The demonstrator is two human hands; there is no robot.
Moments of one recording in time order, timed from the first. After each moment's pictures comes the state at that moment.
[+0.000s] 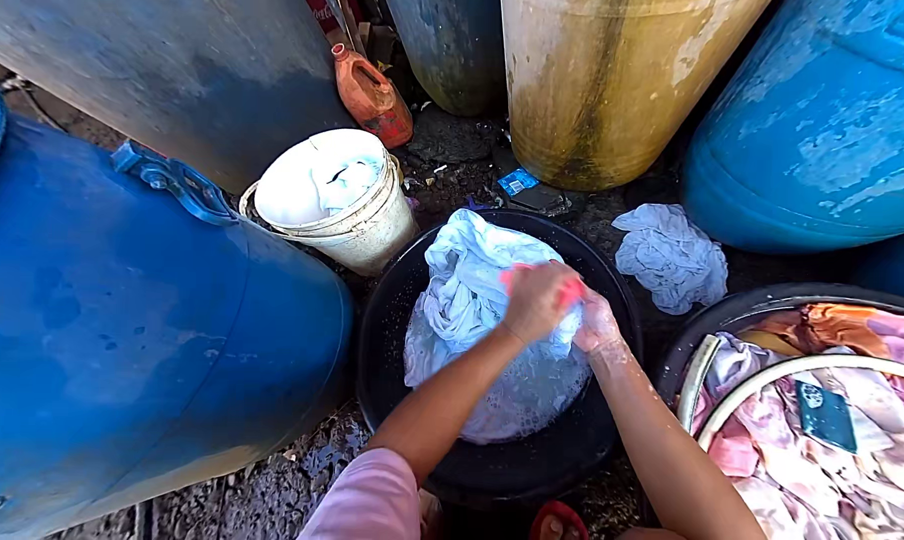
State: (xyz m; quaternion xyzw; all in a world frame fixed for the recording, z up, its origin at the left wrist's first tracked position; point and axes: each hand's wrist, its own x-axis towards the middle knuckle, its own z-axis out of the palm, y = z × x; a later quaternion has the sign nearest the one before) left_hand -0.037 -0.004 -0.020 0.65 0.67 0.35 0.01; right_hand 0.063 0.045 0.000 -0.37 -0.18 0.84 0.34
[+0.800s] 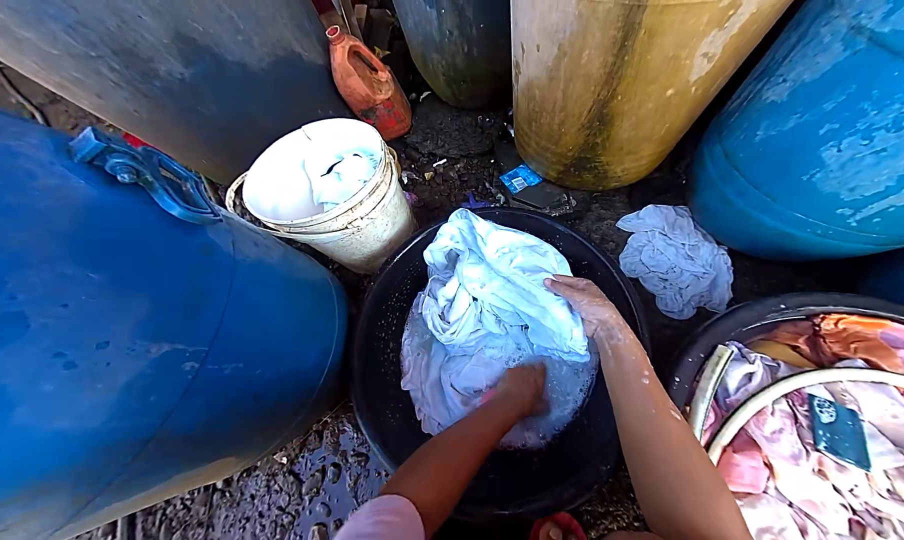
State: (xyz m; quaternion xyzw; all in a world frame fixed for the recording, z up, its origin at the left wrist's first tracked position) left_hand -0.010 -0.066 -0.094 0.55 0.70 -0.11 0.45; right_hand 0.049 0.086 -0.030 -0.42 -0.51 0.73 0.17
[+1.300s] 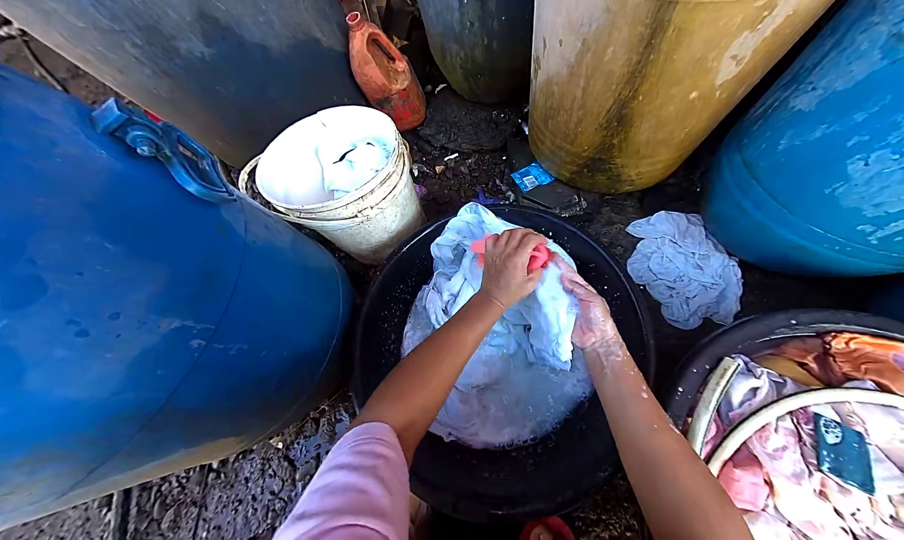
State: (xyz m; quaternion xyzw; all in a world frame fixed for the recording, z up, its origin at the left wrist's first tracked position) left_hand -0.100 0.019 -0.035 0.66 0.66 0.35 -0.06; right_hand 0.046 0.062 -0.038 -0.28 -0.25 0.87 0.34
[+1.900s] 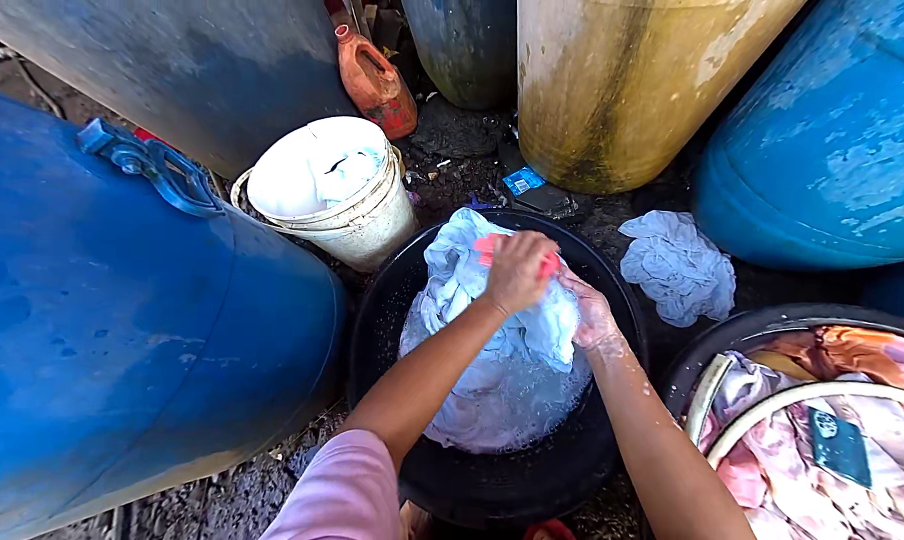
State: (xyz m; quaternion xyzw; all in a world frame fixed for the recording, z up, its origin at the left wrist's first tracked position) left_hand -0.086 0.028 -0.019 0.70 0.64 0.32 -0.06; right_hand 0.053 0.071 -0.031 -0.27 -0.20 0.88 0.32
